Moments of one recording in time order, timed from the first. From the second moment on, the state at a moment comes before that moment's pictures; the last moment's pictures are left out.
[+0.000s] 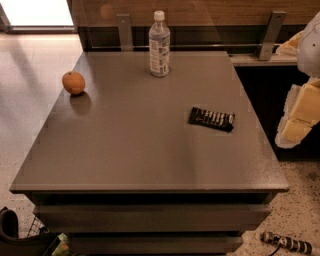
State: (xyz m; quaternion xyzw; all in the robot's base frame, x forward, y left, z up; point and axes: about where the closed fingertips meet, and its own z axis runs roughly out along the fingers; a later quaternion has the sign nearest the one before) arm 0.438 -0.214 0.986 -0.60 0.78 -0.05 0.17
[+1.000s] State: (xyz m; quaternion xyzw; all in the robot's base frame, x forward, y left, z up) arm 0.461 -0.229 0.960 -0.60 0.76 0.02 0.24
